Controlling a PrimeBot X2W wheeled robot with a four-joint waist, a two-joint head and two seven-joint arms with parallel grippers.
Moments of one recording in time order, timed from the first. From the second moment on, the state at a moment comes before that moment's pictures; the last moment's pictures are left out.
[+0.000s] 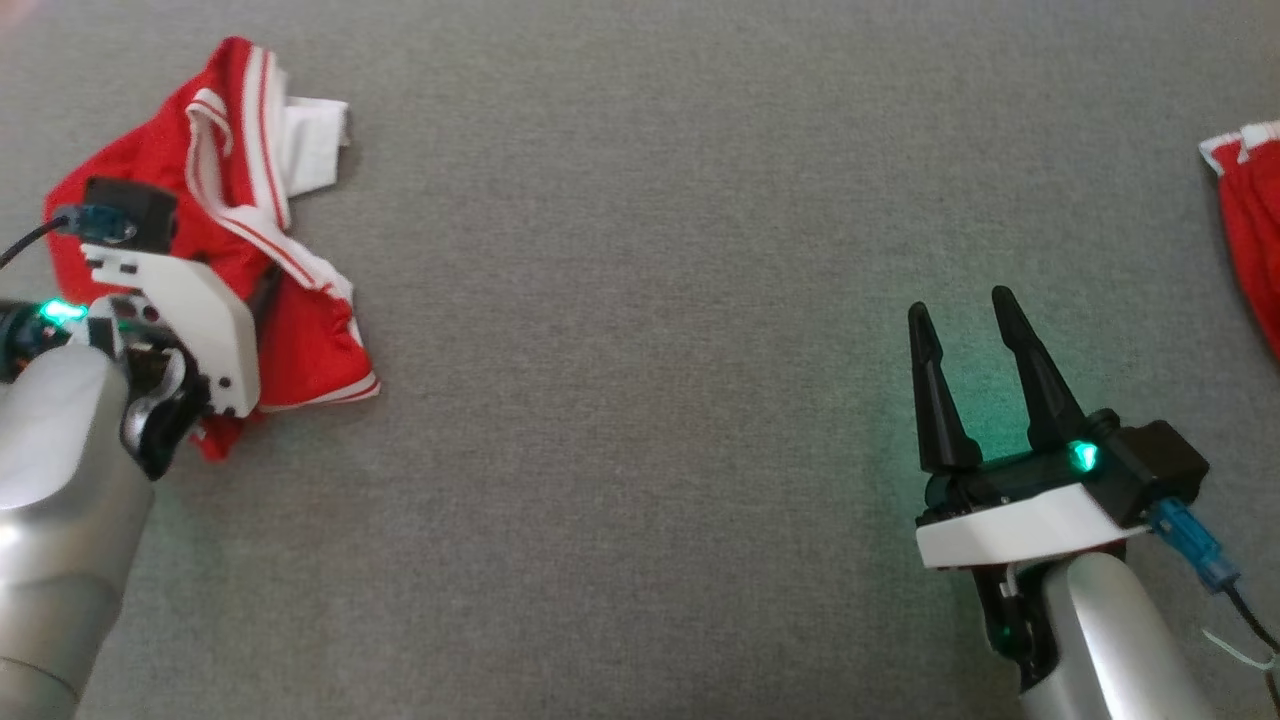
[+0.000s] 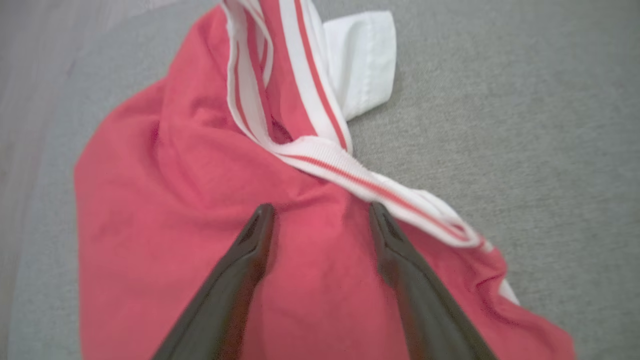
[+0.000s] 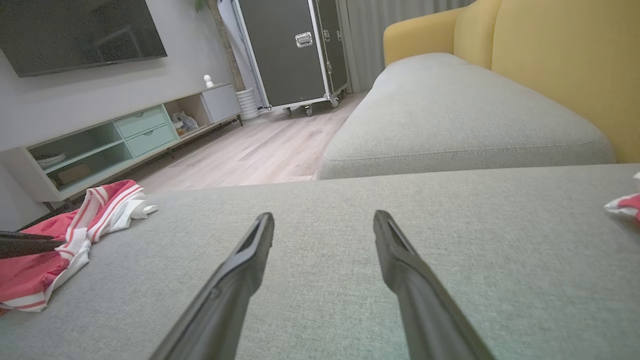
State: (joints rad) left arm -0.78 0.45 -0.54 0.79 -0.59 -0.13 0.42; right arm -0.14 -0.05 0.15 0.14 0.17 0.12 -0.25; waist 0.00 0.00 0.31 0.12
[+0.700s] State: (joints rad) left arm -0.81 0.48 -0.63 0.74 -0.75 -0.13 0.20; right arm -0.15 -0.05 0.16 0.16 0.19 0.12 -0.25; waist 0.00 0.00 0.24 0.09
